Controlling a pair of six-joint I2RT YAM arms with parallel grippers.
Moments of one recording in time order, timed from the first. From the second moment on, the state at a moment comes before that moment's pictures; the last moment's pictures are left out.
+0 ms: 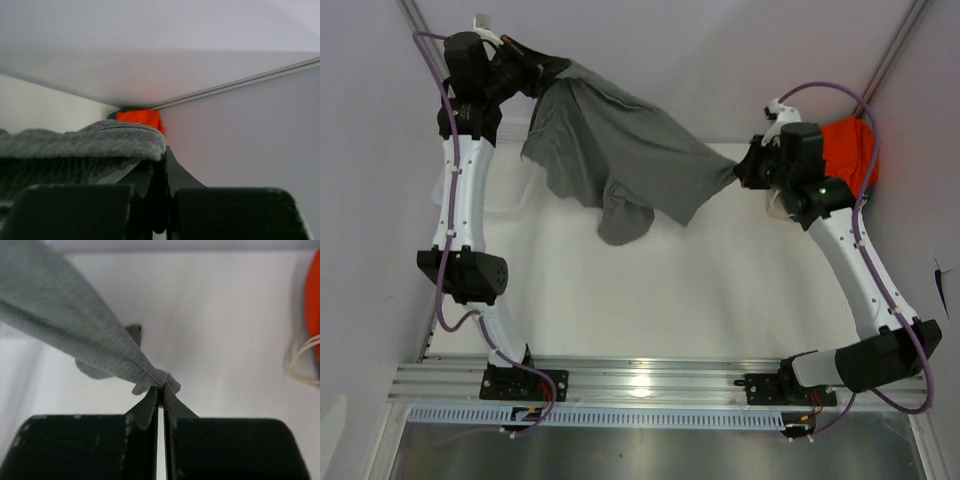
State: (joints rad) left arm -0.01 1.85 2.27 -0.53 0.53 -1.05; right arm 0.36 1.33 1.47 -0.59 -0.06 0.25
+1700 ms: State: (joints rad) left arm 0.01 1.68 1.67 0.51 0.60 -1.33; right arm -0.07 1.51 1.62 -0.01 -0.48 0.48
